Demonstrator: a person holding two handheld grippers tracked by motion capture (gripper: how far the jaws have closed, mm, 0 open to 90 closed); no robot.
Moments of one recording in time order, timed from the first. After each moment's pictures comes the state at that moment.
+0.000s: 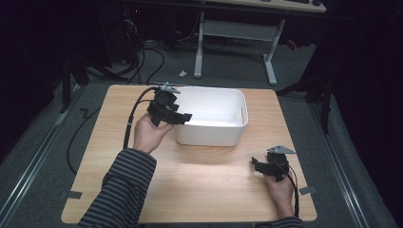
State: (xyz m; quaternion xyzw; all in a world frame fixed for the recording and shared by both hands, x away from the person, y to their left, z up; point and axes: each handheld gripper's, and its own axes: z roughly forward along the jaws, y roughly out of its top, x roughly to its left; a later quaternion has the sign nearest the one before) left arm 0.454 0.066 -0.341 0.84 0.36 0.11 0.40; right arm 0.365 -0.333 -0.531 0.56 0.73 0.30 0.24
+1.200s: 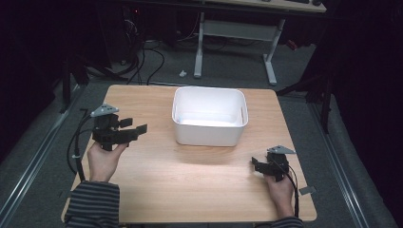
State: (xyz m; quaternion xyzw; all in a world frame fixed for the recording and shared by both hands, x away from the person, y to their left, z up) left arm 0.393 0.192 -0.372 0.74 0.46 0.13 0.47; right arm 0.365 -0.333 -0.531 0.56 0.73 0.30 0.24
